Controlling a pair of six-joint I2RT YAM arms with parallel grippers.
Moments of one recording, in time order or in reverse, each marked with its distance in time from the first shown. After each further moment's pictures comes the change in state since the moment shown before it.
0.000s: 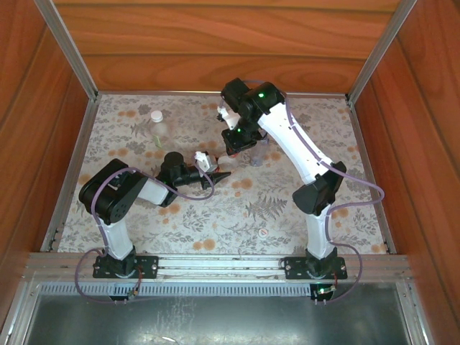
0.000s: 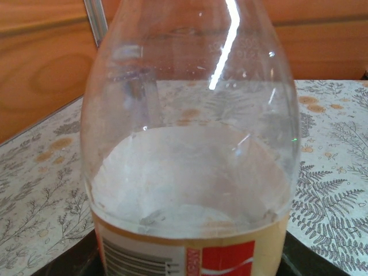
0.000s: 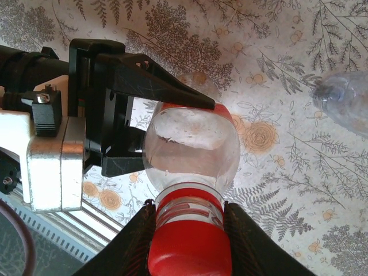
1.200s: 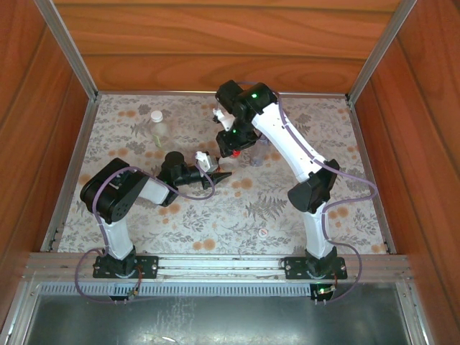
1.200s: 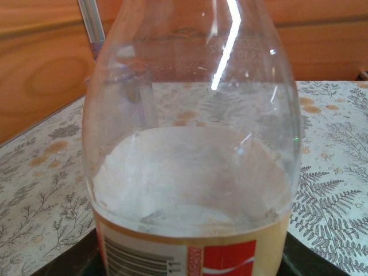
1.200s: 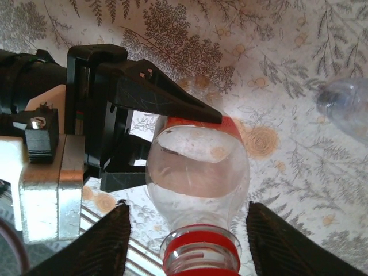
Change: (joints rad) left arm 0.000 0.011 0.010 0.006 0.016 0.000; right arm 0.009 0.048 0.039 -0.004 0.016 0.001
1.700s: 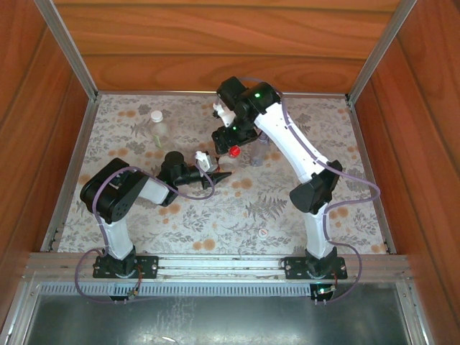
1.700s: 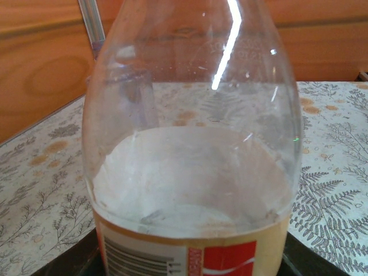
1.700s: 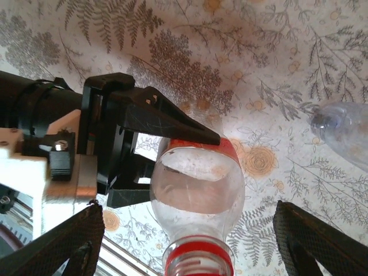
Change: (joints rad) left arm 0.006 0.000 0.000 0.000 0.005 -0.006; right arm 0.000 -0.028 -0.008 0.071 0.001 0.005
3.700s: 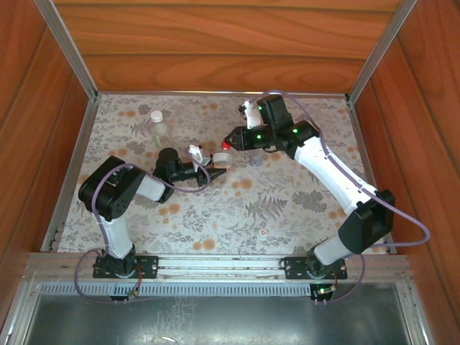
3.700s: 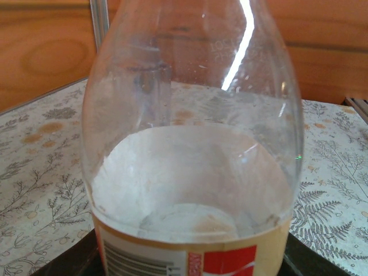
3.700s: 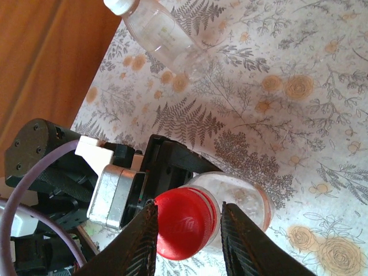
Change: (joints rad) left arm 0.074 0.009 0.007 0.003 0.085 -0.140; right arm -0.134 -0.529 -0.915 0.914 -0.287 0.224
